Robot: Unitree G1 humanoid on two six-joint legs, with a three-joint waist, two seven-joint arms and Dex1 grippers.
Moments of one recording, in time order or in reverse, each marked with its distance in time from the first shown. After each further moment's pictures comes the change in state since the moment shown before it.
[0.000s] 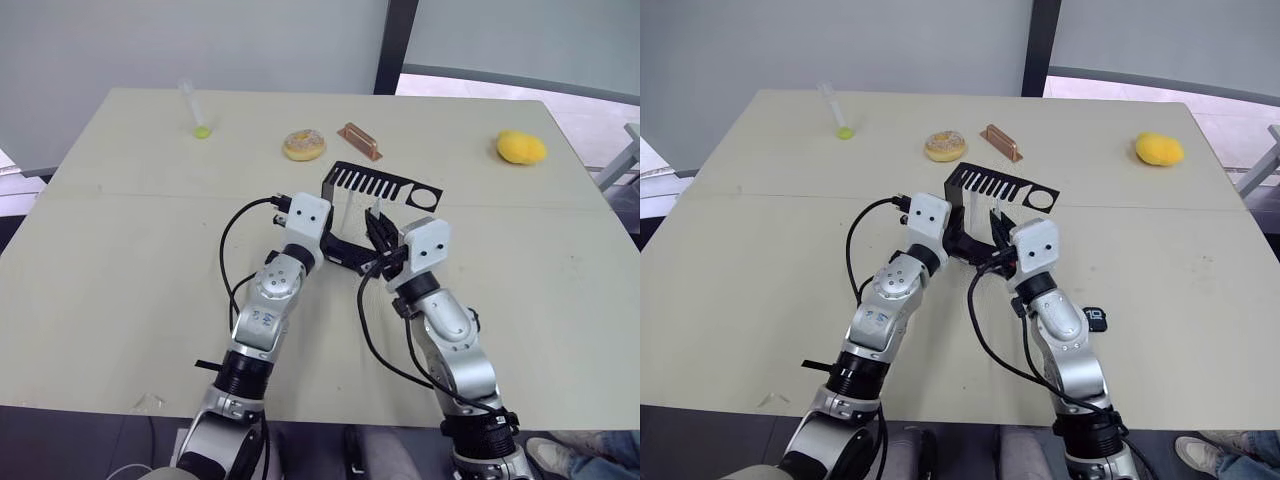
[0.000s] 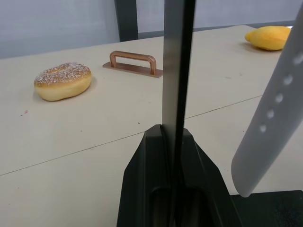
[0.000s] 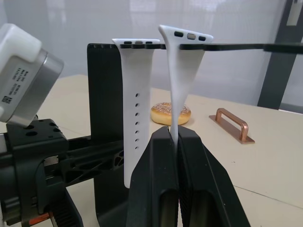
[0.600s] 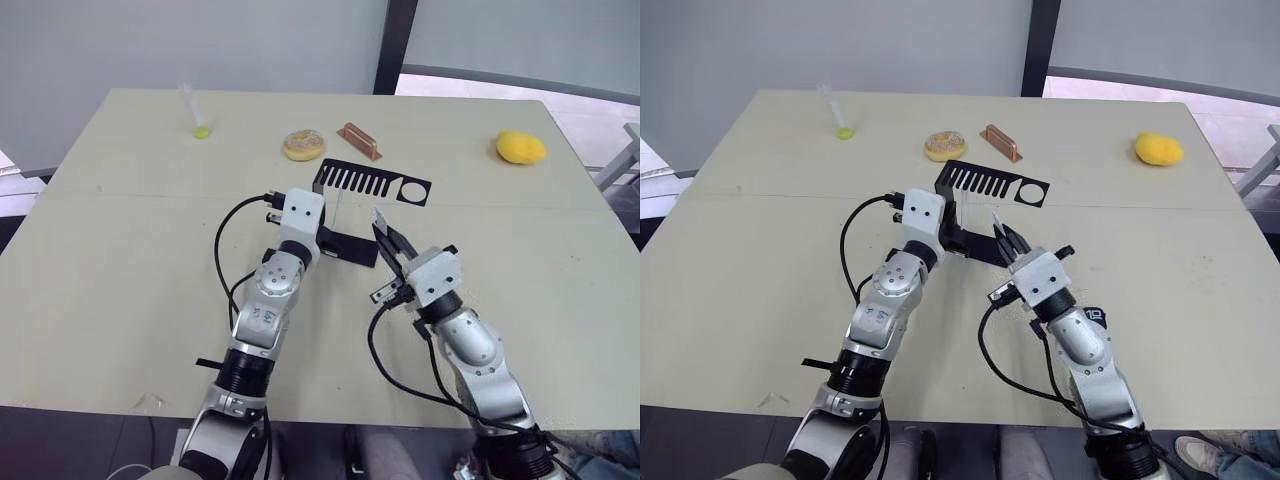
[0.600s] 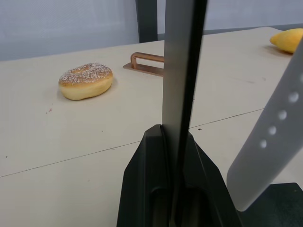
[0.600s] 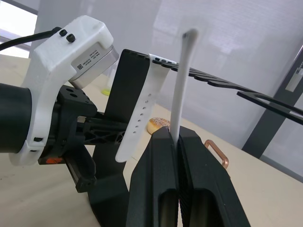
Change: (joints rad) left arm -0.012 -0.007 0.020 0.003 0.017 0.005 0.057; right arm 0.115 -0.159 0.003 -0.054 -0.101 -0.197 0.032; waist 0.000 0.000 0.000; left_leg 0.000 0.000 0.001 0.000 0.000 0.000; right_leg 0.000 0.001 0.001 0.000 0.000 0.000
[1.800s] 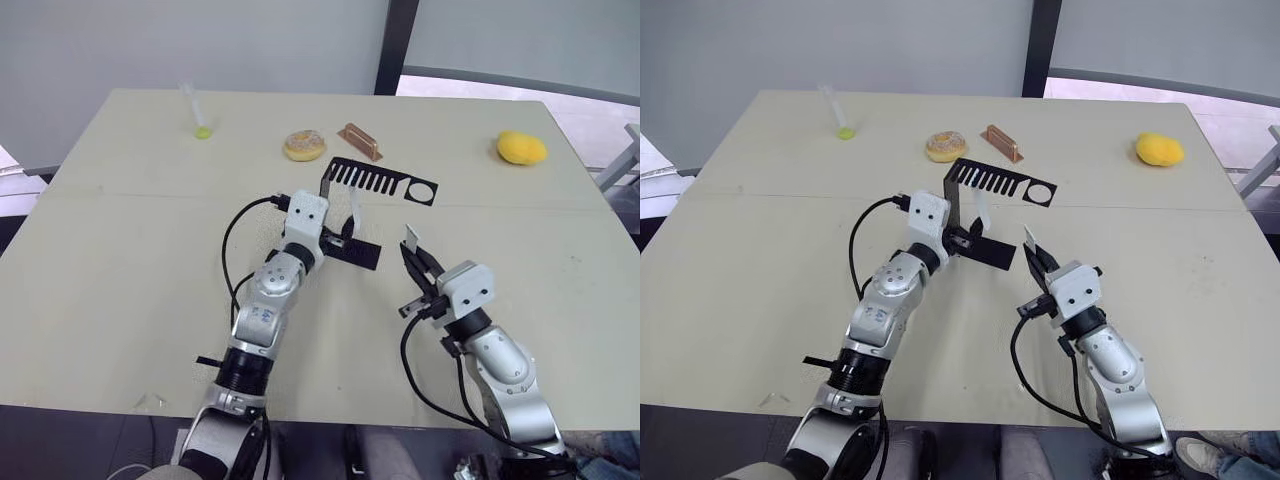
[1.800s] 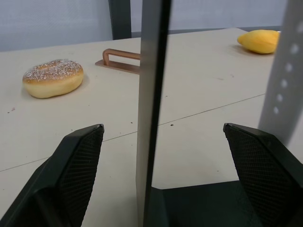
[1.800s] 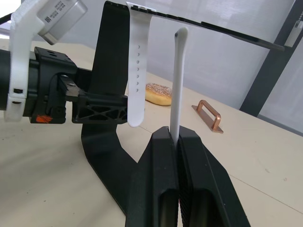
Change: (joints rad) left arm 0.018 0.018 0.004 -0.005 -0.048 0.000 -0.130; right arm 0.122 -0.057 -0.109 -0.032 0.146 0.040 0.080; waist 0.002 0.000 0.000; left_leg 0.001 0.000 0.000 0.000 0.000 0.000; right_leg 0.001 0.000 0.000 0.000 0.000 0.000
